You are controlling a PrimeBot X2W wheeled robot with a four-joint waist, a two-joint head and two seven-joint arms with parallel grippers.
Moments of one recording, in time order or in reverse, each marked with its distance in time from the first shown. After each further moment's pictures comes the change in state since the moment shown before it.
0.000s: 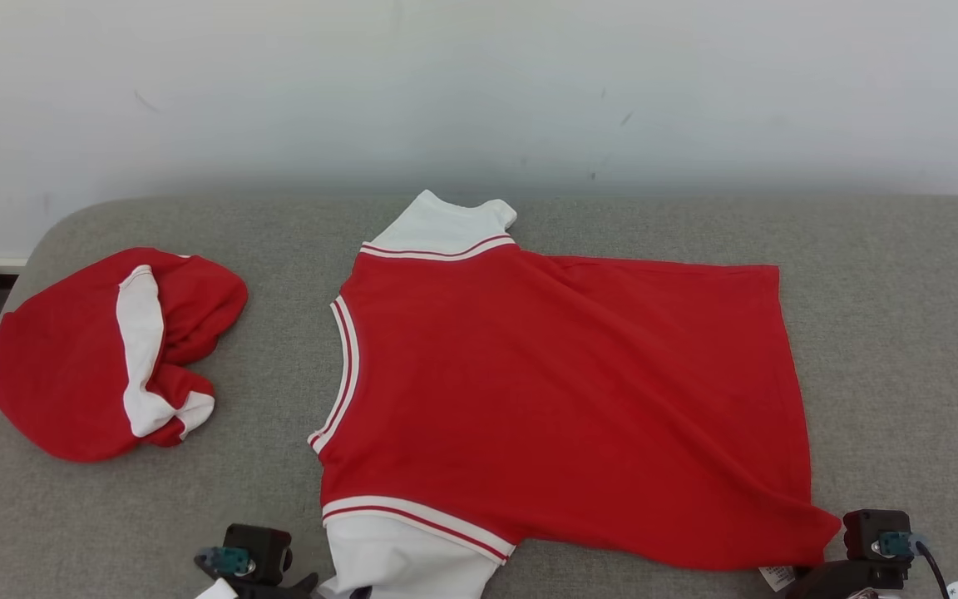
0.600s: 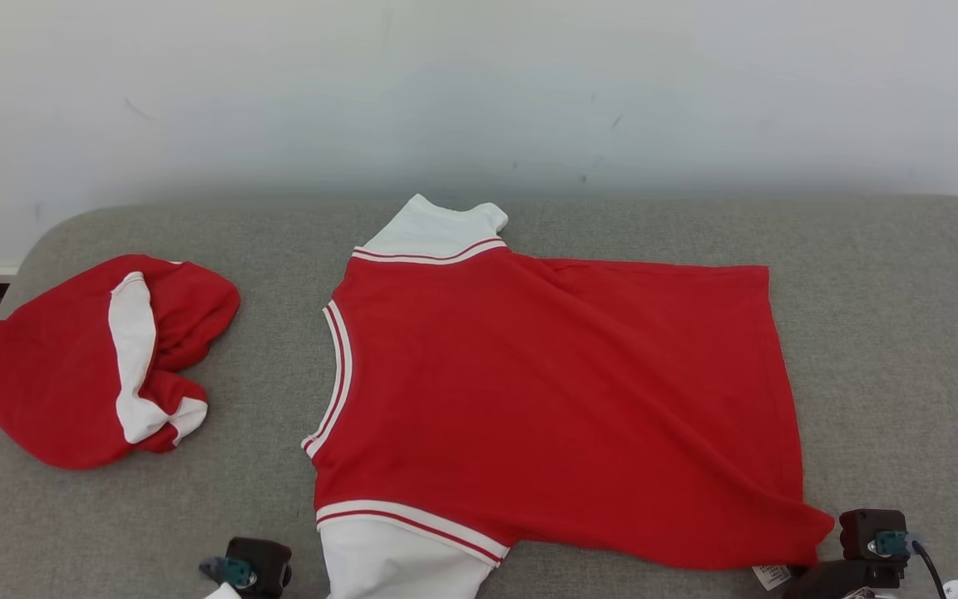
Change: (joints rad) left arm -0.006 -0.002 -0.014 0.041 0.005 -0.007 0.019; right arm -0.012 0.001 0.005 0.024 0.002 0.005 -0.012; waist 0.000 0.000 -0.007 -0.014
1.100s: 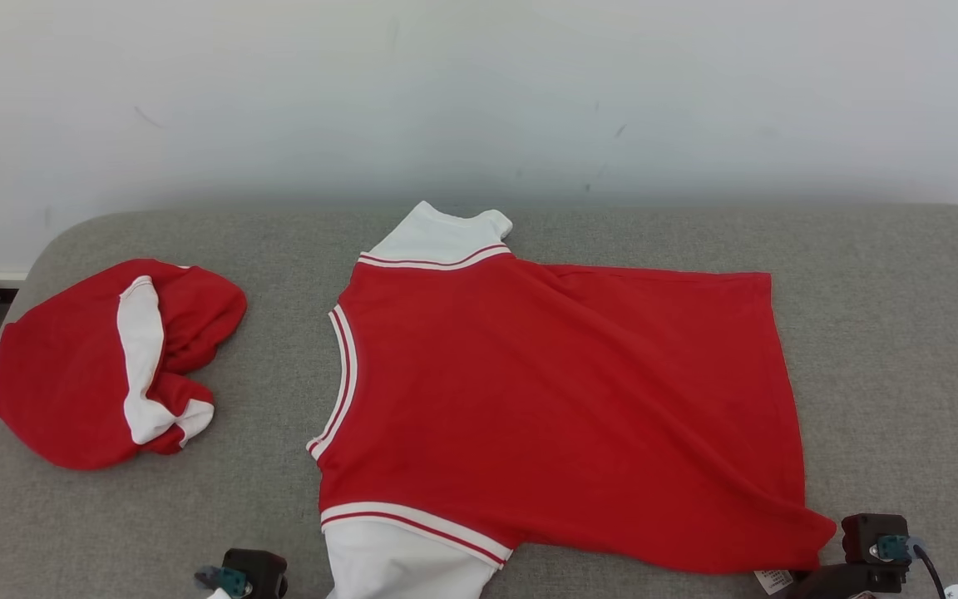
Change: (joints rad) left arm 0.021 0.002 0.003 0.007 -0.030 0.007 0.021; right arm 0.000 0.000 0.000 0.021 0.007 0.004 -0.007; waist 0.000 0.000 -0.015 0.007
